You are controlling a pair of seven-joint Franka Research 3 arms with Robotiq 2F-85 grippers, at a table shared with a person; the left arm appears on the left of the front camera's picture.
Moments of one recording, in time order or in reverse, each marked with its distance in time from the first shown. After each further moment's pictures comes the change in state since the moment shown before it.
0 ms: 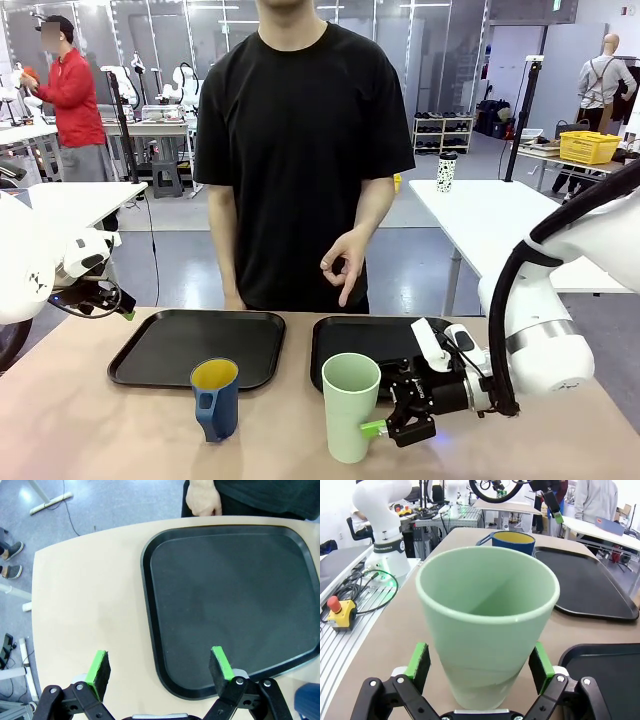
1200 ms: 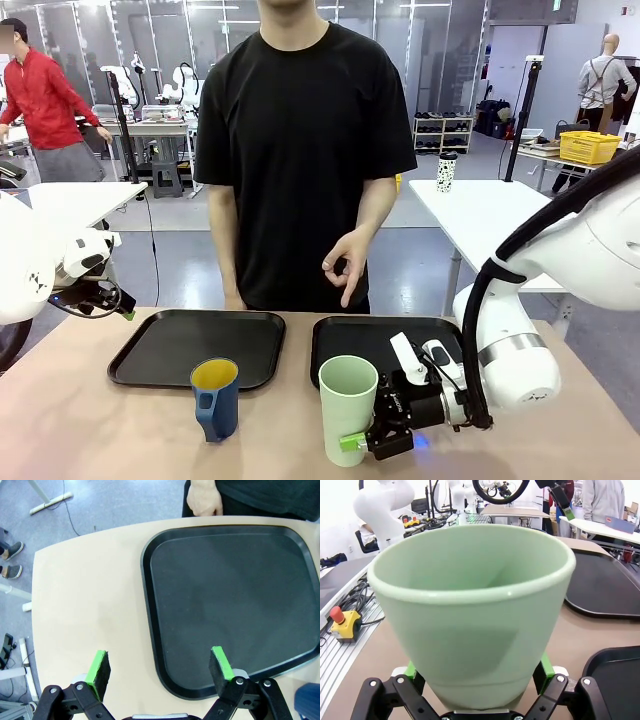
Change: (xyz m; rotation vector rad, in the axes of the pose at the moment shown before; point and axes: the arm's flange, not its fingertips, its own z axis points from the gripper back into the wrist) left arm 0.000 0.000 0.000 0.000 0.000 0.000; right arm -0.027 -0.005 -0.037 0.056 -0.050 -0.071
